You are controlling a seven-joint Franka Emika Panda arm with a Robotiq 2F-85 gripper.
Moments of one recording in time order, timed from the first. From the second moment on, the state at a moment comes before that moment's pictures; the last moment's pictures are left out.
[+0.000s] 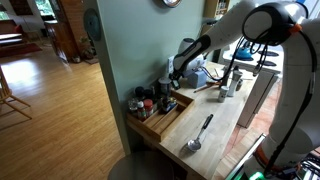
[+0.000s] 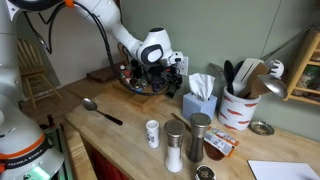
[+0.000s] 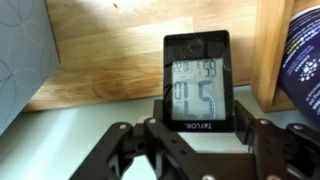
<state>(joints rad) -0.09 0.35 0.00 -2.03 0.00 2.74 -0.16</state>
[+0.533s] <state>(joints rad) -0.08 0.36 0.00 -2.03 0.00 2.79 -0.16</state>
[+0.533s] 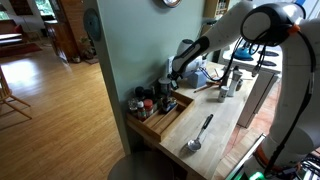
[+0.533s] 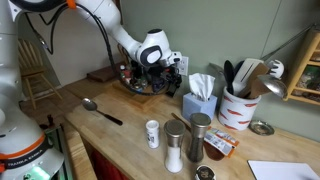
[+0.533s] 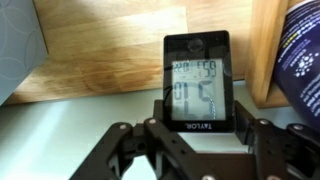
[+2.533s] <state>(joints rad) -0.13 0.36 0.03 -2.02 -0.02 2.67 -0.30</state>
